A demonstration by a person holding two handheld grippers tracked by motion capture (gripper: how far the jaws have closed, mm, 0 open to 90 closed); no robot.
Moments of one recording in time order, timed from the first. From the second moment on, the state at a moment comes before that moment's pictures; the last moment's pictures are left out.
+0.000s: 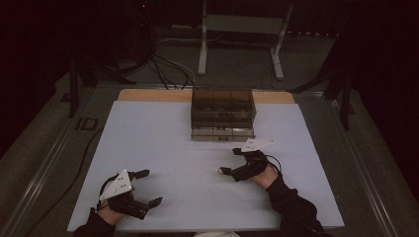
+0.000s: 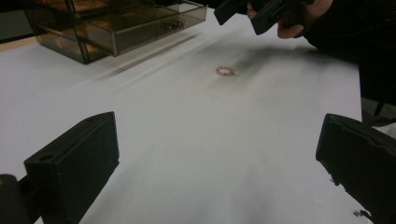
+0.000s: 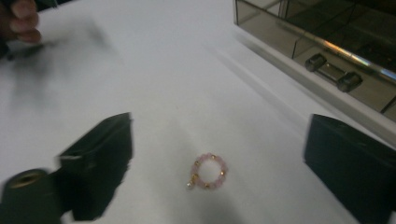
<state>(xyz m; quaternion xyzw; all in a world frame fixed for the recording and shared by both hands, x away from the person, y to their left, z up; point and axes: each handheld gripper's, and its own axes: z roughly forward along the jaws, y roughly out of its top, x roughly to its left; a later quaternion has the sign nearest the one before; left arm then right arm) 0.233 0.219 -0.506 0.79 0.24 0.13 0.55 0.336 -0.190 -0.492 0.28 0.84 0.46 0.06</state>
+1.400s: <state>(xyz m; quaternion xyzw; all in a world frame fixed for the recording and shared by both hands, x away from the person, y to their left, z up) 0.234 0.219 -0.507 0.79 0.25 0.13 0.55 0.338 -0.166 -0.517 0.28 0.88 0.37 0.09</state>
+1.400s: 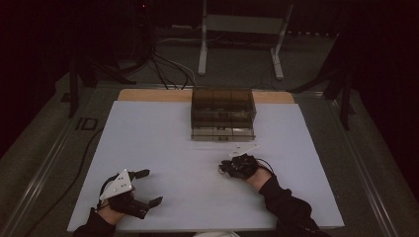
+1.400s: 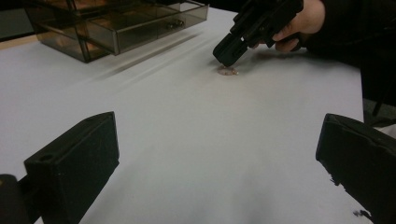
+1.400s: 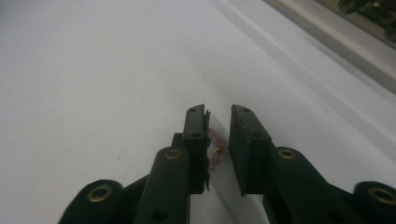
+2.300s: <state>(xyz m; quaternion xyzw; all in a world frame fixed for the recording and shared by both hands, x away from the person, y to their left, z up) 0.235 0.220 -0.507 0.79 0.25 0.13 0.55 0.330 -0.157 -0.521 0.25 0.90 0.35 0.12</state>
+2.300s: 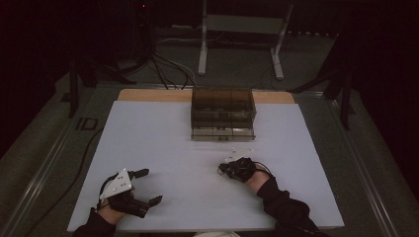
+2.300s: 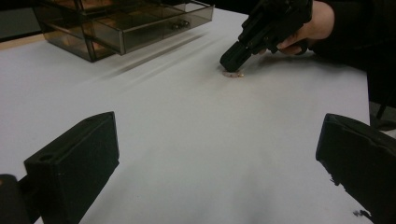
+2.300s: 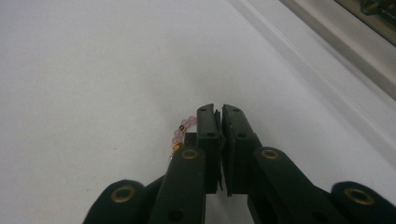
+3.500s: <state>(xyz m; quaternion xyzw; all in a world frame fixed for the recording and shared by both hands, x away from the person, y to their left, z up) 0.234 0.220 -0.507 0.79 0.25 0.14 0.54 0.327 -0.168 -0.499 0.26 0.89 0.36 0.10</state>
